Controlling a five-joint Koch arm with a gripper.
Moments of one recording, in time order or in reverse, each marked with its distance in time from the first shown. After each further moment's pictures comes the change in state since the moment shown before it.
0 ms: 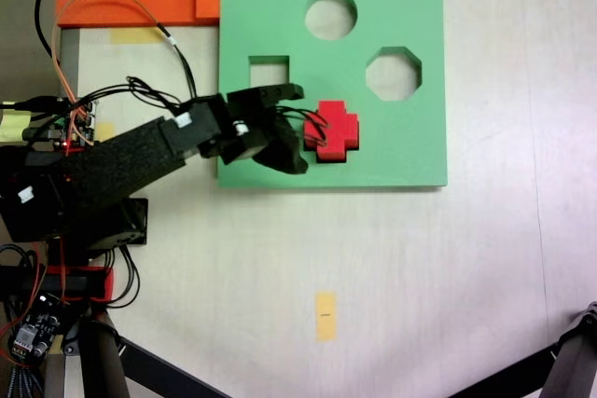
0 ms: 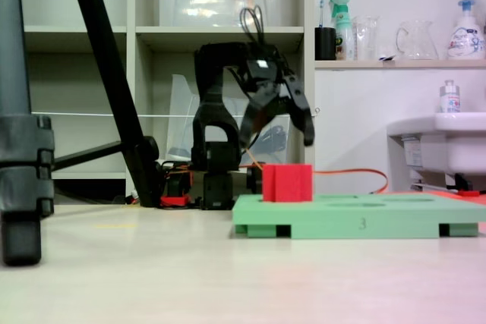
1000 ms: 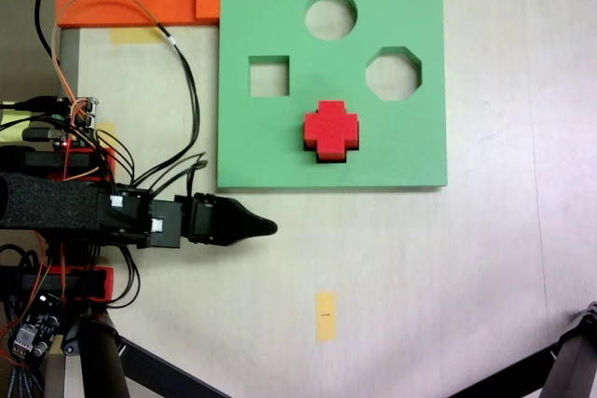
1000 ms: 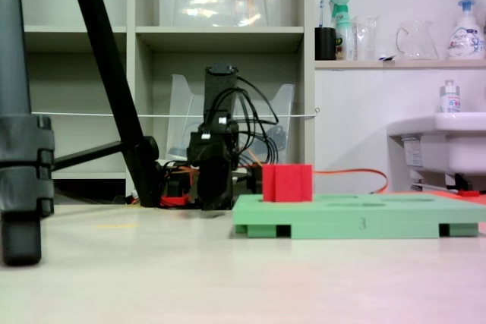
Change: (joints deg) arm 28.0 24.3 68.5 -60.6 -97.3
